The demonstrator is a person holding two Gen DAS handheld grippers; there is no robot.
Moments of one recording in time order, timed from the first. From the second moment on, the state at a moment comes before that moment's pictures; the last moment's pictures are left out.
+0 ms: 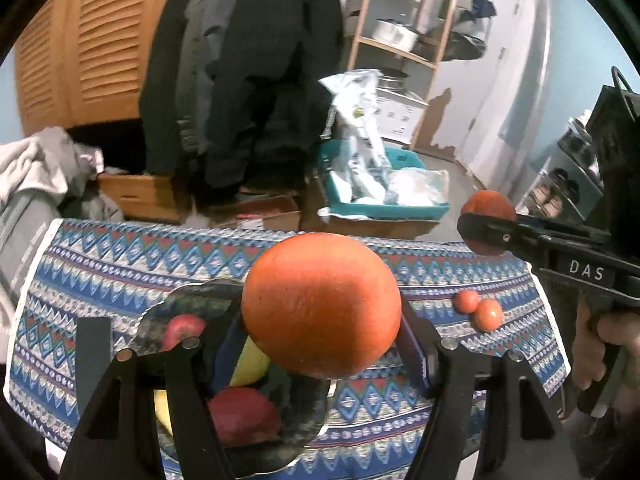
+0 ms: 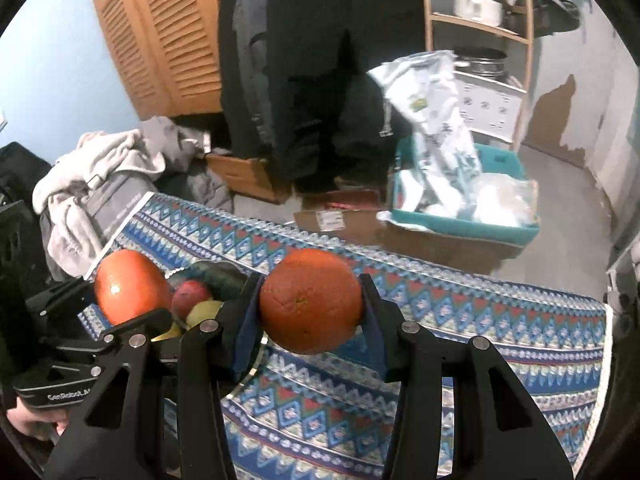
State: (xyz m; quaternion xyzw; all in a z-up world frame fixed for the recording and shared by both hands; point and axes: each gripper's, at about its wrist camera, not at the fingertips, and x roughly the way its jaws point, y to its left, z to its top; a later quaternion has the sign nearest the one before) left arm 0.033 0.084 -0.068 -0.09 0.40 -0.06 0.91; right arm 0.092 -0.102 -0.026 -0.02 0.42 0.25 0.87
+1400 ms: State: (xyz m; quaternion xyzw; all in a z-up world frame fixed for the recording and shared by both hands) left arm 0.038 0.175 -0.189 -0.14 0.52 0.01 0.84; right arm 0.102 0.018 -0.127 -0.08 0.53 0.31 0.78
